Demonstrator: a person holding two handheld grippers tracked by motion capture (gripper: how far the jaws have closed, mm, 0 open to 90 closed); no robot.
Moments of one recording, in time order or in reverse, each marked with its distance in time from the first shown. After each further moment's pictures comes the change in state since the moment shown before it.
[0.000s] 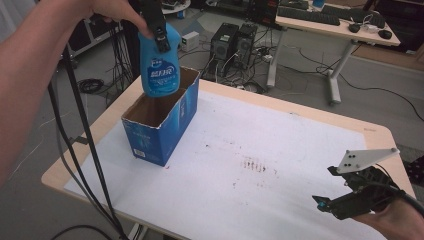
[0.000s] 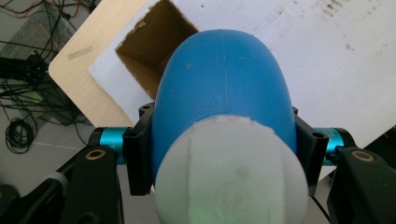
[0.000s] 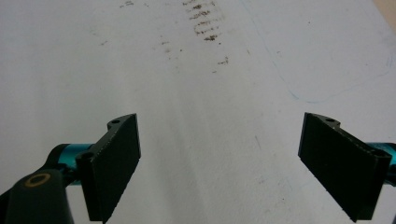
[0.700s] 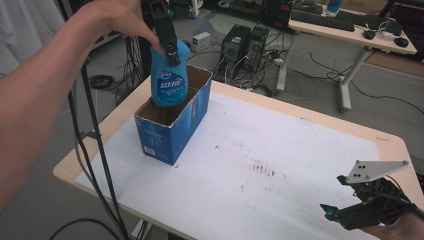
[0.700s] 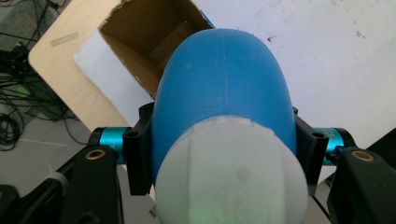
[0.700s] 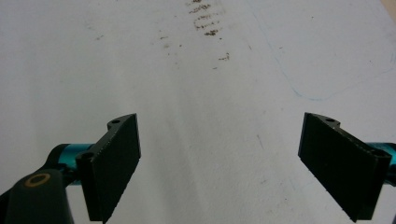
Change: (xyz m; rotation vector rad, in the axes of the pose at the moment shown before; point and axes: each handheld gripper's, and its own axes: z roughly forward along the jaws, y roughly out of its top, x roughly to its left) left arm 0.003 -0.019 0.032 0.010 -0.032 -0.010; right arm 0.003 0.000 0.007 0.017 -0.011 -0.003
